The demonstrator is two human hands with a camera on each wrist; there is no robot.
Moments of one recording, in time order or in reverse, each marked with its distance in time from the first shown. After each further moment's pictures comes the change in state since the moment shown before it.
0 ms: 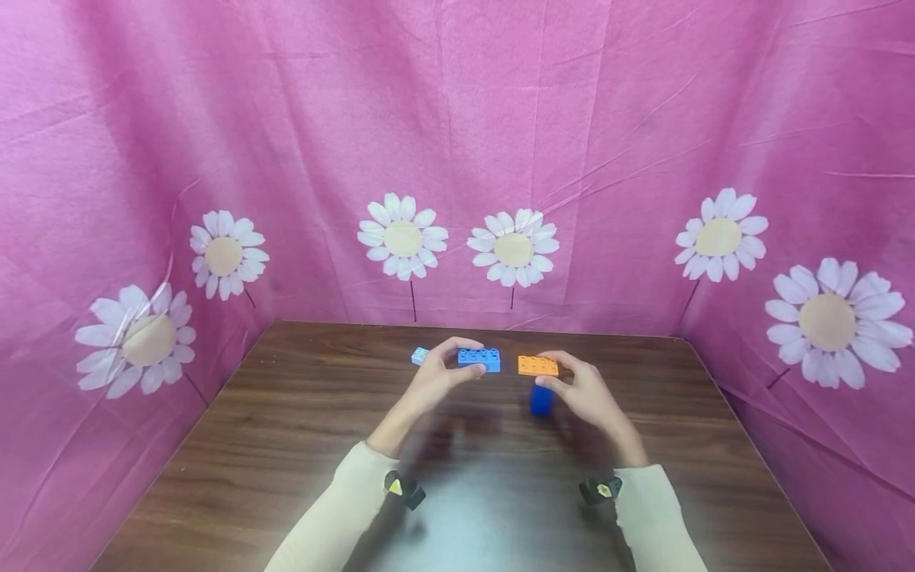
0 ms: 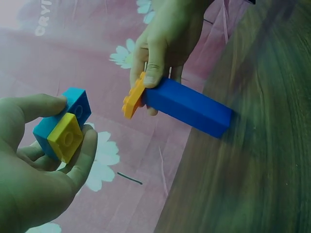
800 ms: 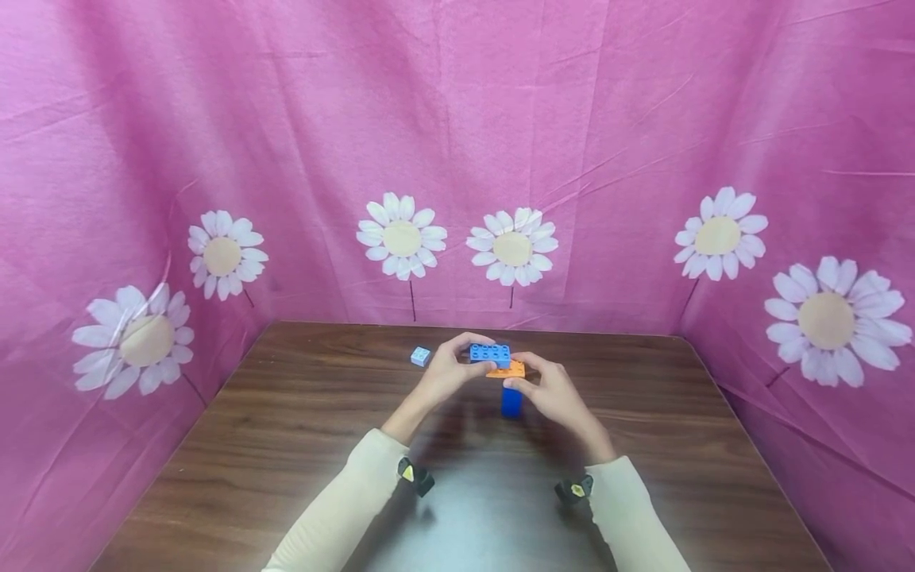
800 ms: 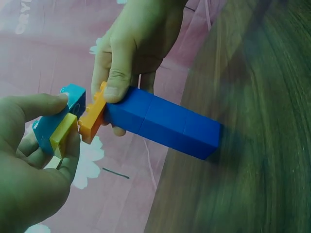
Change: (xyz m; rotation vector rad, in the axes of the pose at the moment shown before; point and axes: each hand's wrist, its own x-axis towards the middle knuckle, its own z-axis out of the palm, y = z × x) left_hand 0.019 -0.007 0.008 0.151 -0.014 0.041; right_hand 0.014 -0.018 0.039 0.069 -0.033 -0.067
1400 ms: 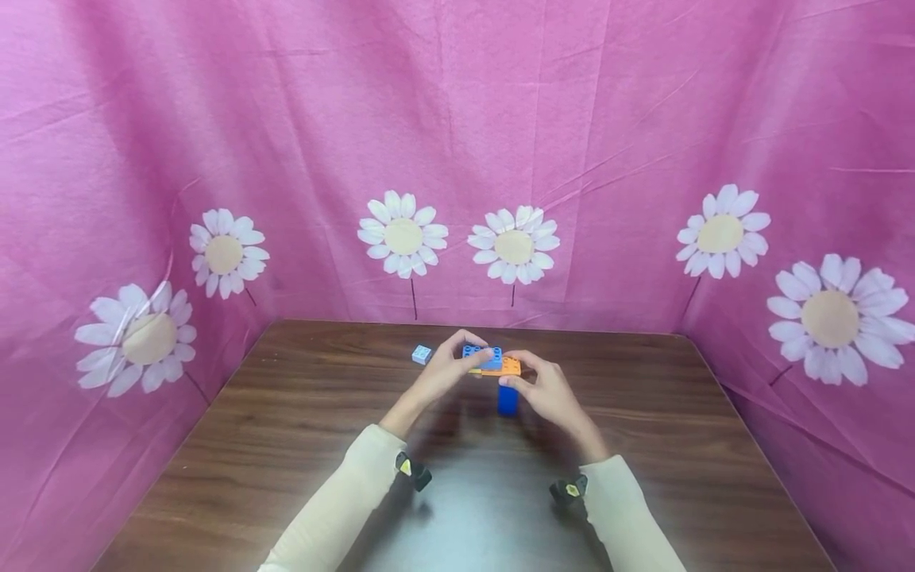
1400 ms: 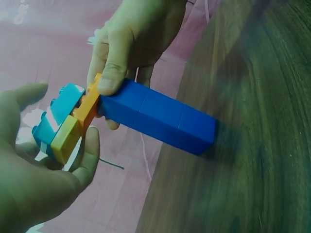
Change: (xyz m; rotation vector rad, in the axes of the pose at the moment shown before) left_hand 0.002 -0.009 -0.007 -0.039 -0.046 -0.082; right_hand 0.000 -0.002 0.012 0.029 0.032 0.018
